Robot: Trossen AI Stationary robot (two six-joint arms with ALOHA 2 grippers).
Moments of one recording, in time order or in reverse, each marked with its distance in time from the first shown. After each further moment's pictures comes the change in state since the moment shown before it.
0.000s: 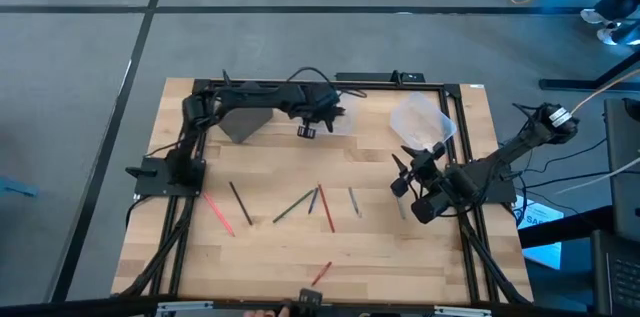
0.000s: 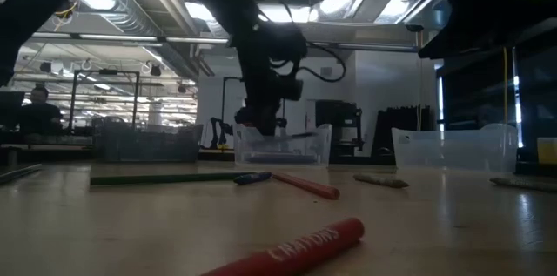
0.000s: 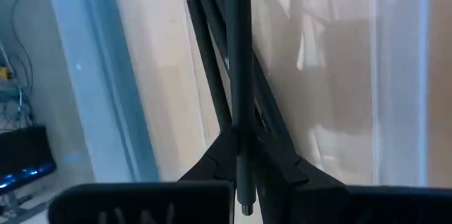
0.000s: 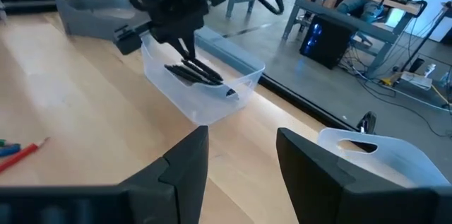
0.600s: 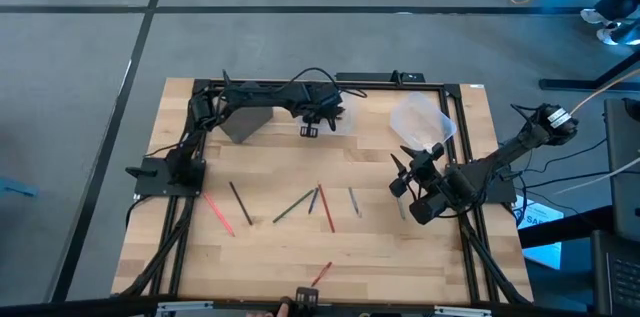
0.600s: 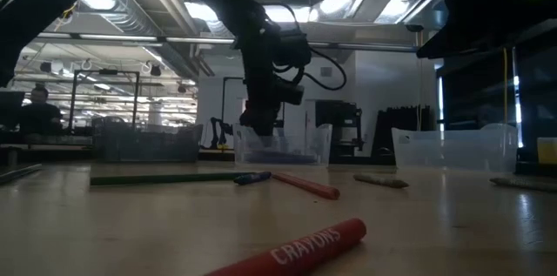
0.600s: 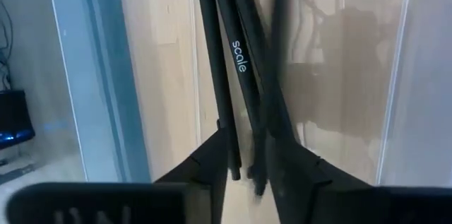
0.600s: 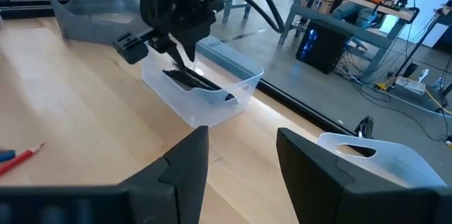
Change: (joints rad) left arm 0.001 0.038 0.057 -0.084 -0.026 -0.134; right arm -0.001 0.023 0.000 0.023 0.027 -0.002
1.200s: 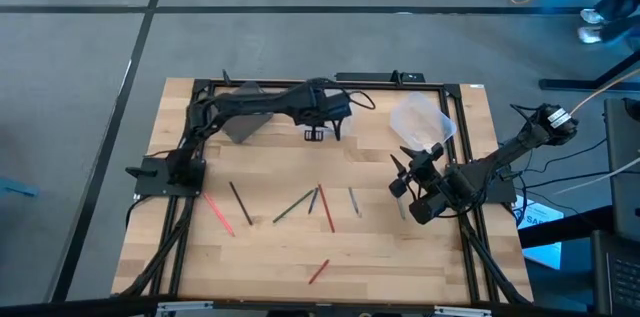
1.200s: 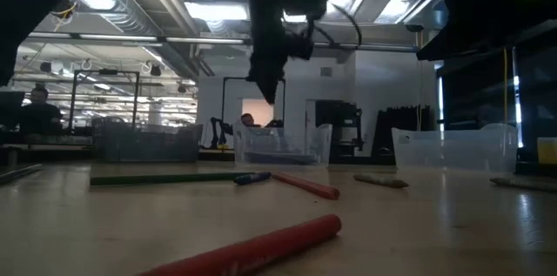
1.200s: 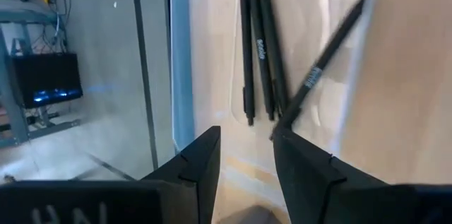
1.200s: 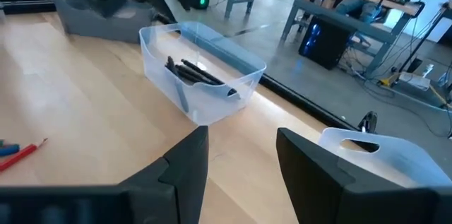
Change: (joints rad) left arm -0.158 -0.061 0.227 -0.350 -0.209 -0.244; right arm -0.003 0.000 0.000 0.000 -0.026 0.004
